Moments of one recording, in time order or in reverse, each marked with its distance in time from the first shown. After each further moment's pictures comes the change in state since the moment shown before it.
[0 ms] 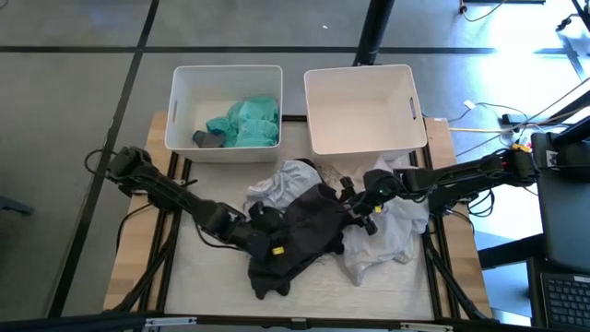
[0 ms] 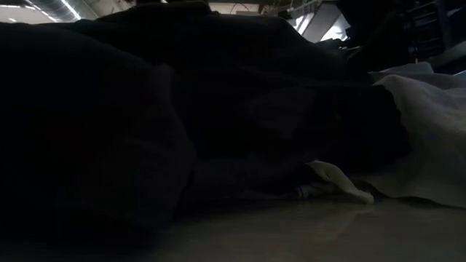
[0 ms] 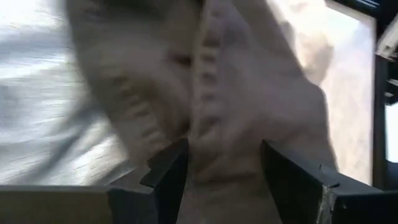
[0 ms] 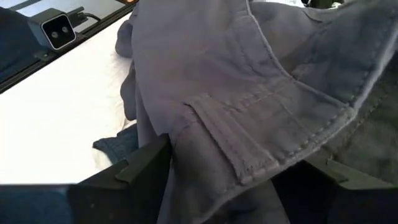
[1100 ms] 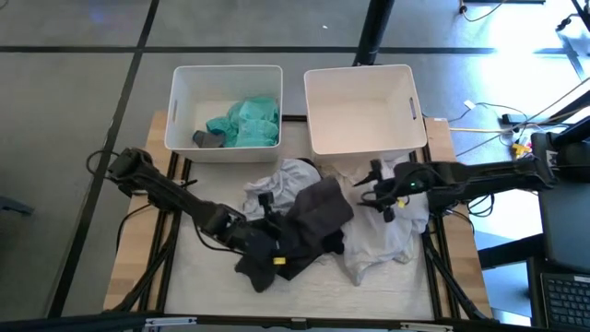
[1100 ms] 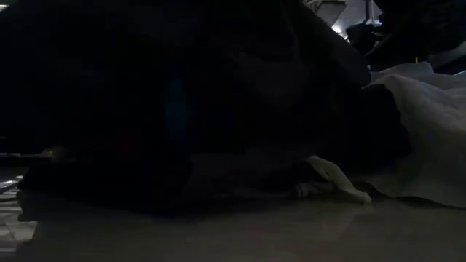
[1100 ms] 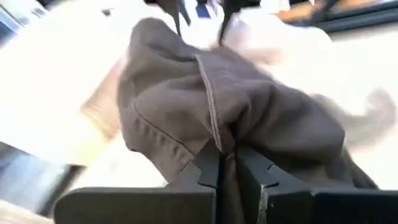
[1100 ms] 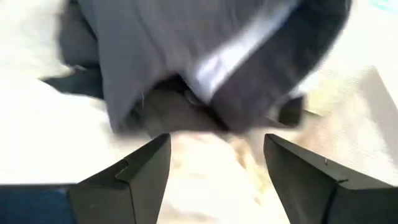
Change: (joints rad) left arm -0.007 -0.023 0.082 0.105 -0.358 0.619; right arm -0.001 -0.401 0.000 -0.396 0.335 -0.055
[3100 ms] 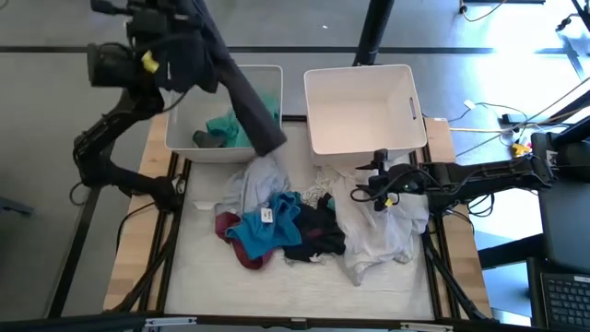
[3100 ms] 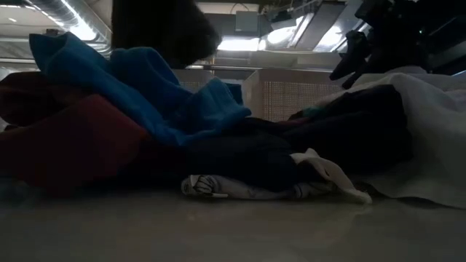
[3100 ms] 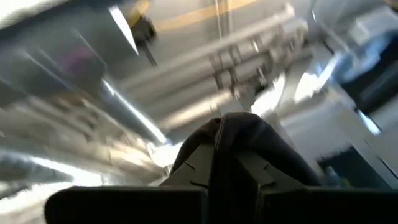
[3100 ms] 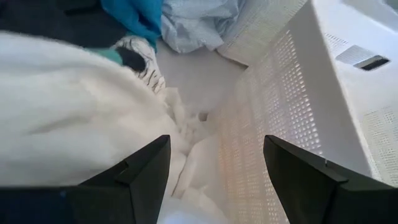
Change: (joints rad) left arm 1.084 -0.355 0.387 0.885 0.306 1.317; right arm 0.000 0.081 -0.003 -0.004 0.339 -0.068
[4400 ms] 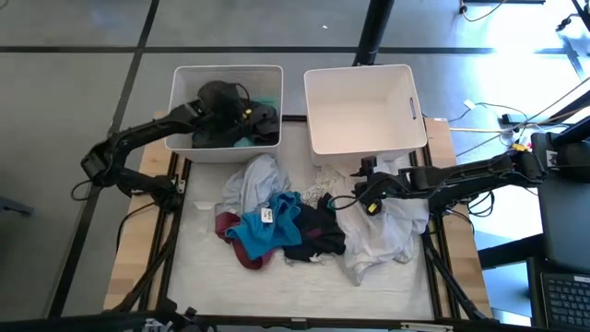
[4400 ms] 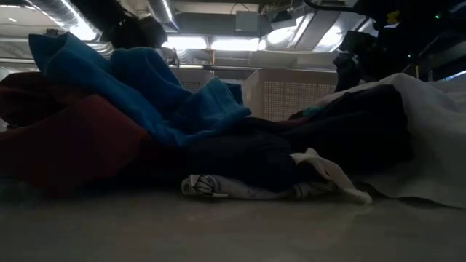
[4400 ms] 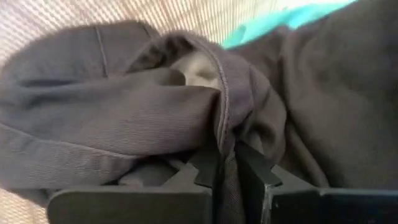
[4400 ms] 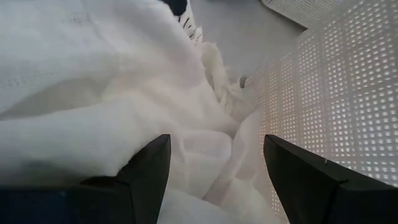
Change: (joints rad) left arm 0.160 0.051 -0.726 -1.057 0.141 -1.254; right arm 0.000 0.221 0.000 -0.003 -0.001 0.048
